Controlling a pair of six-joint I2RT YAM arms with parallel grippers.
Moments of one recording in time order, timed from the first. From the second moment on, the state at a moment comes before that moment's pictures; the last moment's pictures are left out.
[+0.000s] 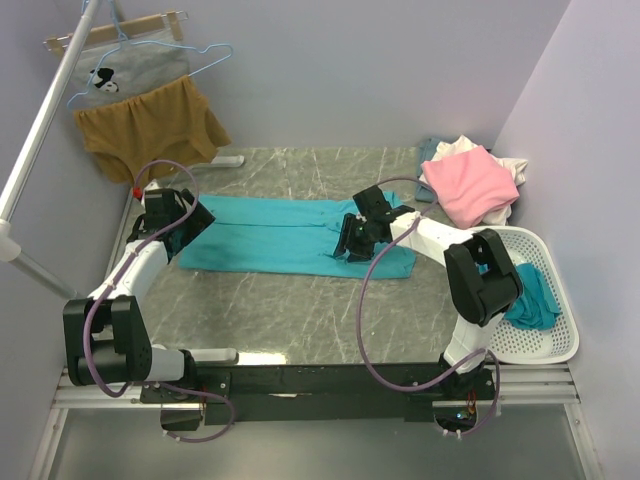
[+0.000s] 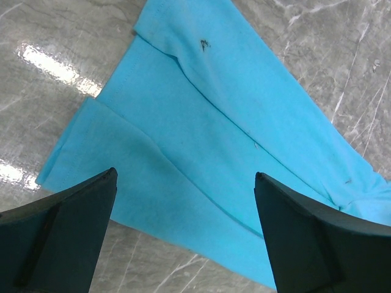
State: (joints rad) left arm 0.07 1.35 0.85 -0.21 -0.01 -0.67; right arm 0.49 1.78 1.15 -0.43 -0.20 0.72
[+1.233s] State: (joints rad) left arm 0.07 1.41 0.85 -0.21 0.02 -0.66; right arm 0.49 1.98 1.53 -0.52 -0.09 0.64
